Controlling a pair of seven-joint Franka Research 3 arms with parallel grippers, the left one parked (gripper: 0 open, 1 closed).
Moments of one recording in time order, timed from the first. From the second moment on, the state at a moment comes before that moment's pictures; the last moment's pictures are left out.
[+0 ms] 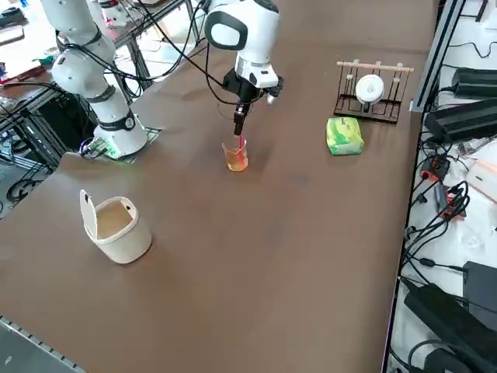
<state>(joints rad) 0.29 0.17 -0.10 -2.16 -0.13 2.04 0.08</state>
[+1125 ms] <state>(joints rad) 0.34 0.17 -0.10 -2.16 -0.29 1.99 0.24</state>
